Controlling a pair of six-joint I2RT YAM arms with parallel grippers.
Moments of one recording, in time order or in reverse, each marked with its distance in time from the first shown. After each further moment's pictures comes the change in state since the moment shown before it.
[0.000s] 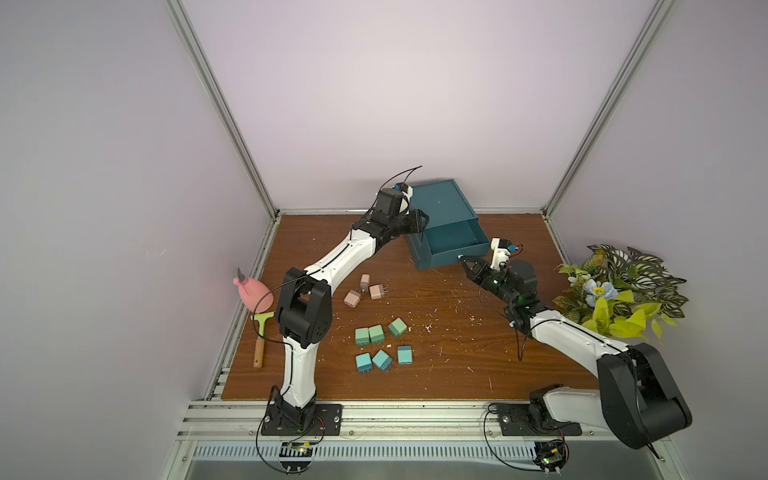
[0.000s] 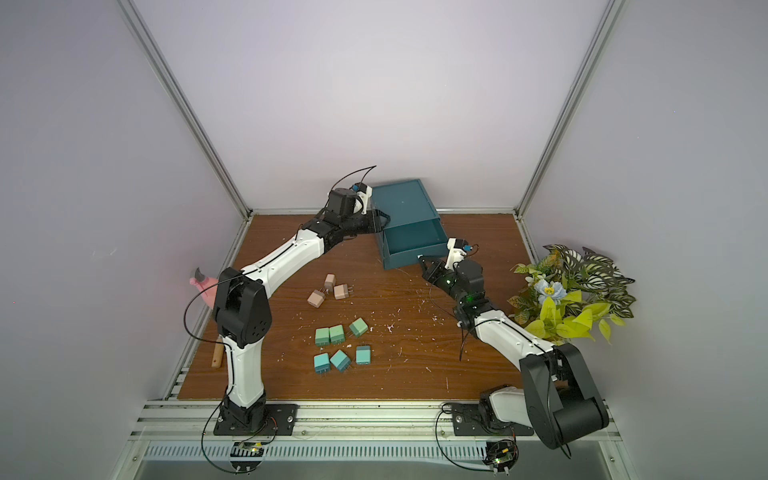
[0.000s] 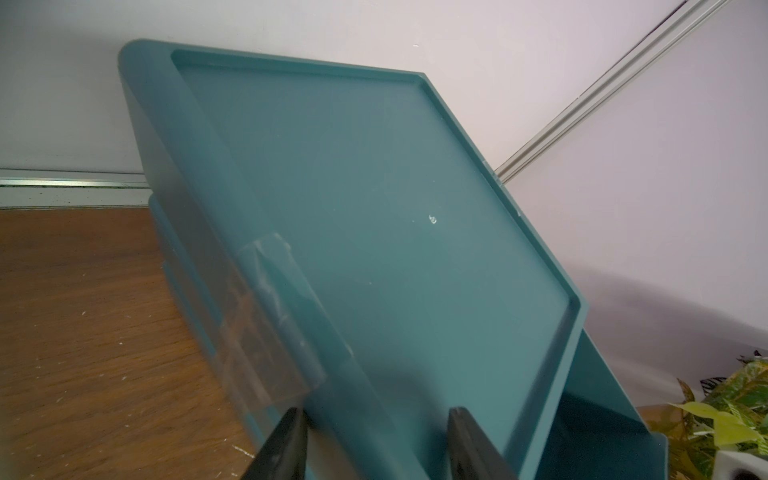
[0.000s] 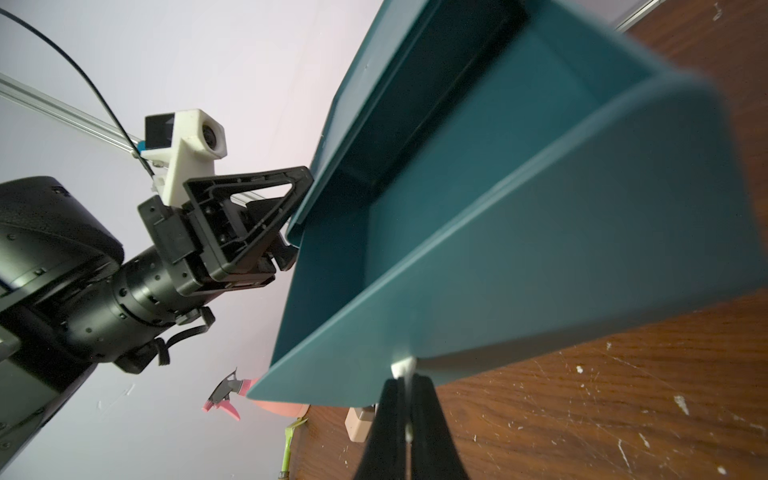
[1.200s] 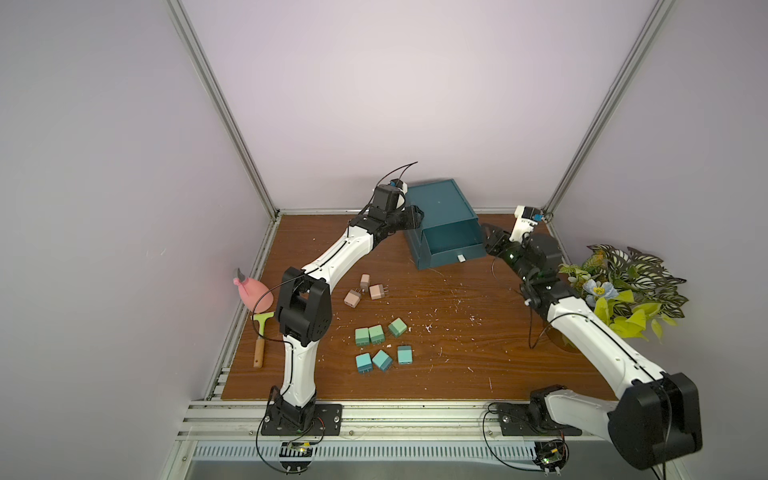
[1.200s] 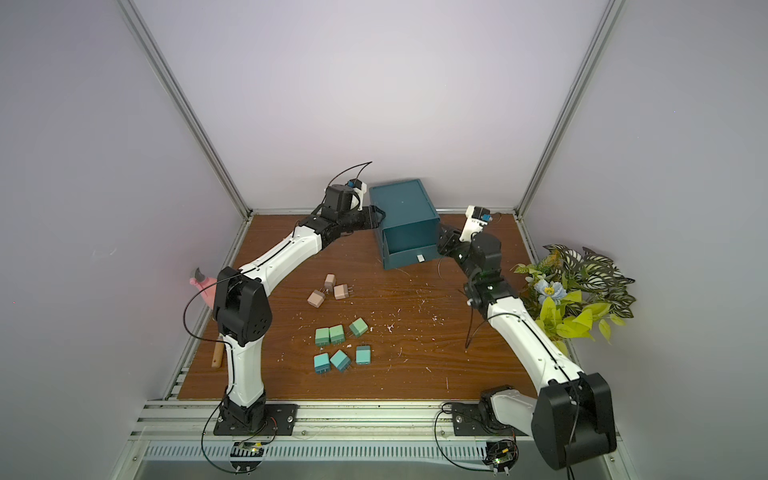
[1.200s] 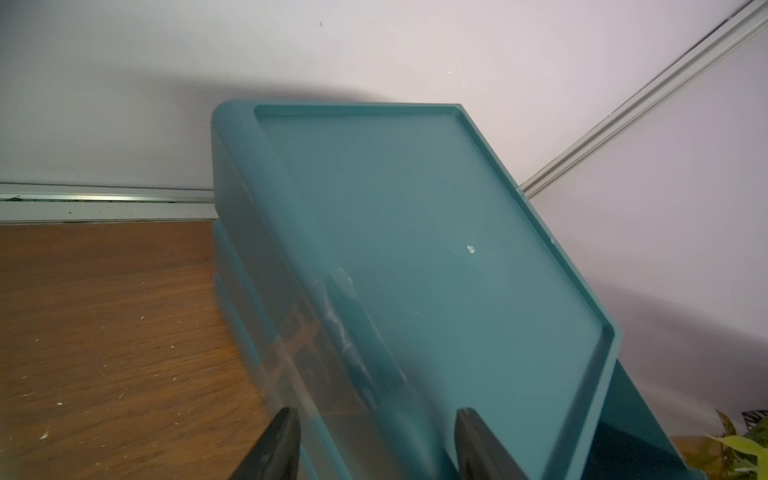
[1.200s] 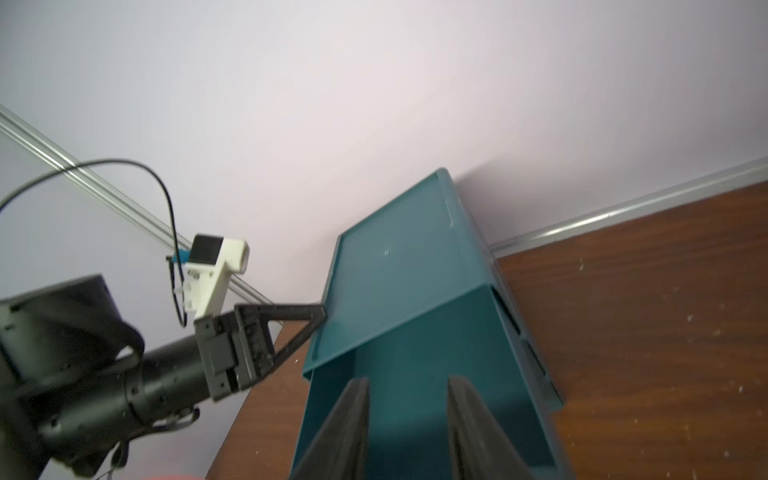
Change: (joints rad) left arm 0.029 0.010 0.049 -0.047 -0.080 0.006; right arm -0.111 -0.010 0.420 -0.332 0.182 -0.340
